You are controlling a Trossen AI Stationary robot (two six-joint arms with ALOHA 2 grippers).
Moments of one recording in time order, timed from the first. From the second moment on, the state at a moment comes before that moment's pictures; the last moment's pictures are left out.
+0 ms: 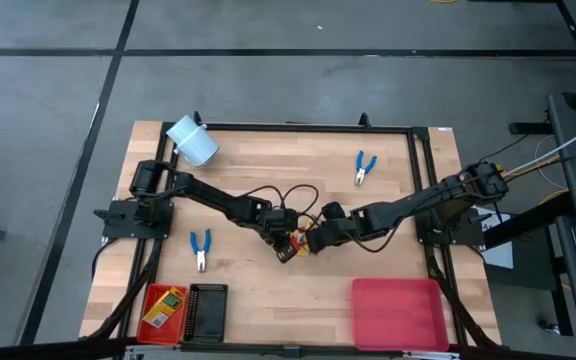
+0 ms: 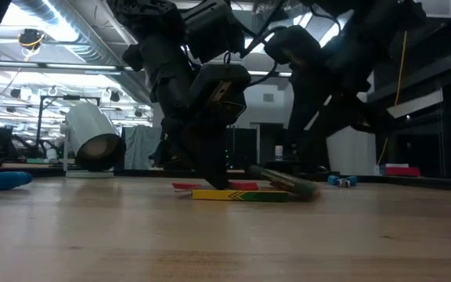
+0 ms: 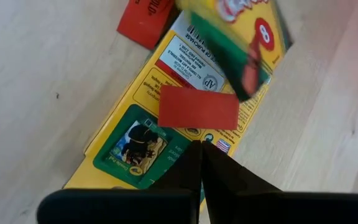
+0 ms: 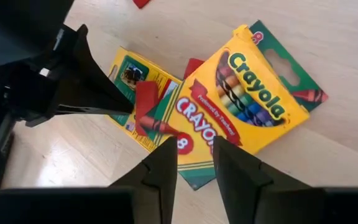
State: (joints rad) left arm -0.09 1.93 1.13 -0.24 0.13 -0.75; right arm 0.27 1.64 0.95 -0.34 0.22 1.37
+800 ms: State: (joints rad) left arm -0.04 1.80 1.13 -0.08 0.24 -0.68; right arm 0.30 1.64 0.96 -0.45 0.25 1.43
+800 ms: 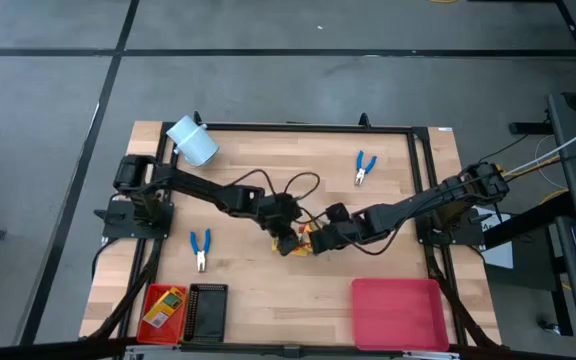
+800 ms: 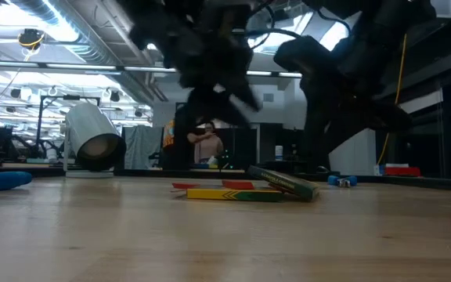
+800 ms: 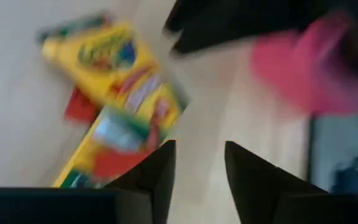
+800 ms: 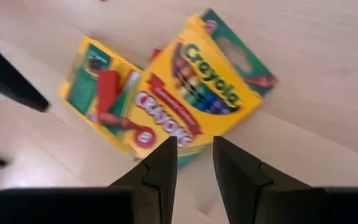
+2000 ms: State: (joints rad) left arm 0.06 1.98 1.11 0.11 0.36 -0.90; right arm 0.32 1.64 0.95 -0.53 0.31 1.40
